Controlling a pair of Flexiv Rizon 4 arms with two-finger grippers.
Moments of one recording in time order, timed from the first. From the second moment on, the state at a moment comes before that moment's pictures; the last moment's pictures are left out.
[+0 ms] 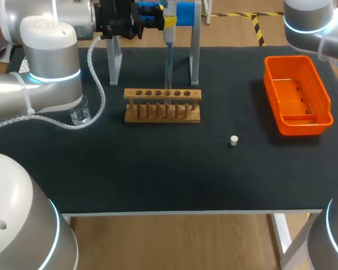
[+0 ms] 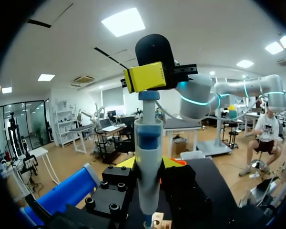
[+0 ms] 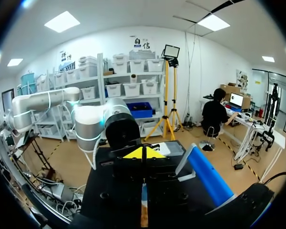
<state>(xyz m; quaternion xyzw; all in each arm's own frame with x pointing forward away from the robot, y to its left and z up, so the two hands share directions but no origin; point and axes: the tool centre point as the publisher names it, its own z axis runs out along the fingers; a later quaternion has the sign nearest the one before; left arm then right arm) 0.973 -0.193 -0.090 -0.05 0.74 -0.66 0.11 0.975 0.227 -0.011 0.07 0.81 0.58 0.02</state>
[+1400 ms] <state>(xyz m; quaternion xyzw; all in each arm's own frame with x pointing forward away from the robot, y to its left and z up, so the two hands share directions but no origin) 0.972 -0.194 -0.093 -0.05 0.75 -0.66 0.11 0.972 0.224 -0.032 0.09 0.81 0.59 -0.01</state>
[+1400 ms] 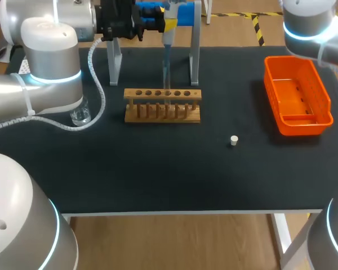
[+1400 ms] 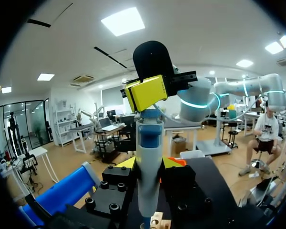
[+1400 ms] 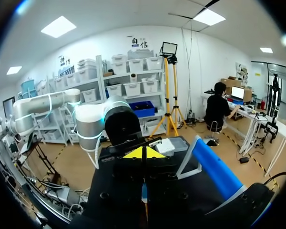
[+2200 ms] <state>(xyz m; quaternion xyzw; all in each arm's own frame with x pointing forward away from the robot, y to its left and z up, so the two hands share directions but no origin) 0.974 -0.194 -0.089 -0.05 0.74 -0.66 0.11 0.974 0.206 -0.005 0.07 0.77 0.63 0.02</state>
